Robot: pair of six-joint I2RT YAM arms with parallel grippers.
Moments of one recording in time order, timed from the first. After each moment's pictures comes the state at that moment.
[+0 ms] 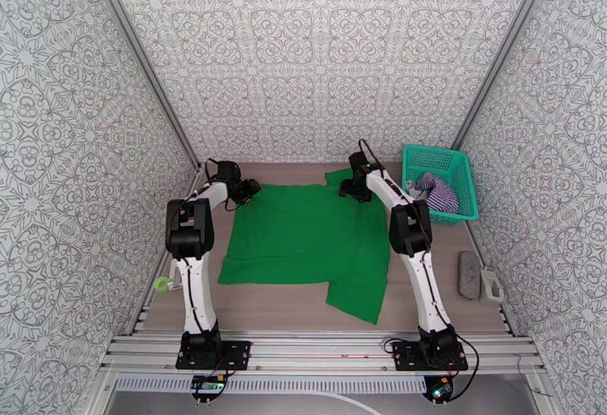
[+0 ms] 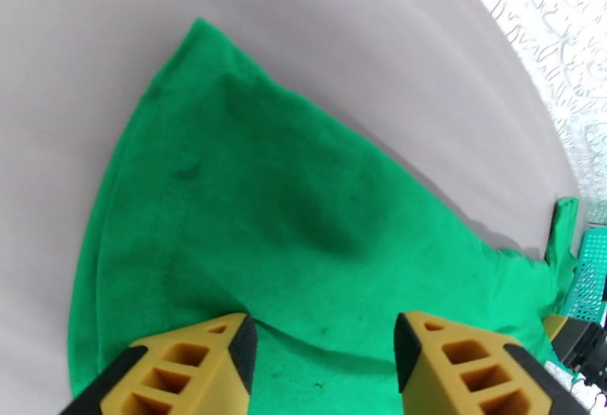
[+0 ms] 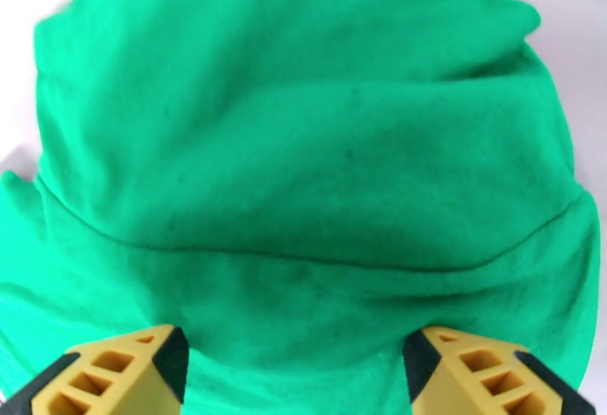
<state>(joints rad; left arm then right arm) 0.06 2.33 1.75 -0.35 0.39 -0.59 0.28 2.62 2.43 -0.95 -0.02 0.44</state>
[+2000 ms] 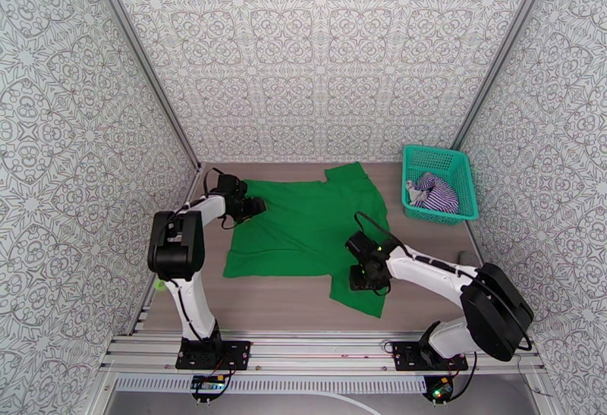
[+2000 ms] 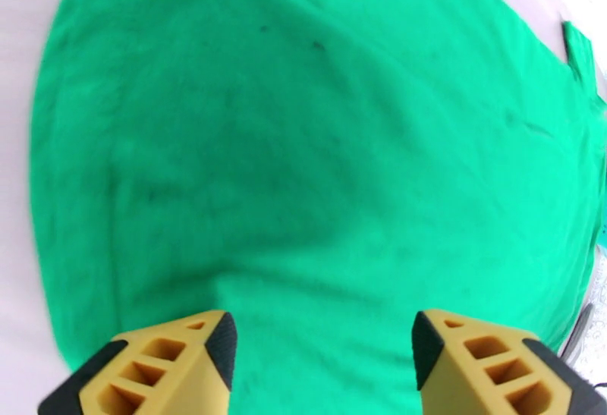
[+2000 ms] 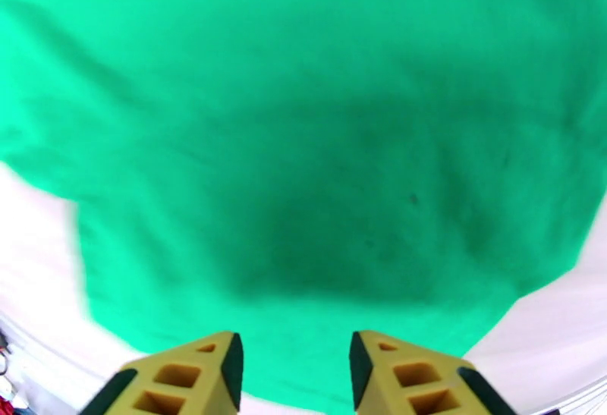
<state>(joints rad) 0.01 1.90 1.30 -0.44 0.37 -0.36 0.72 1.47 0.92 -0.80 -0.03 0.64</state>
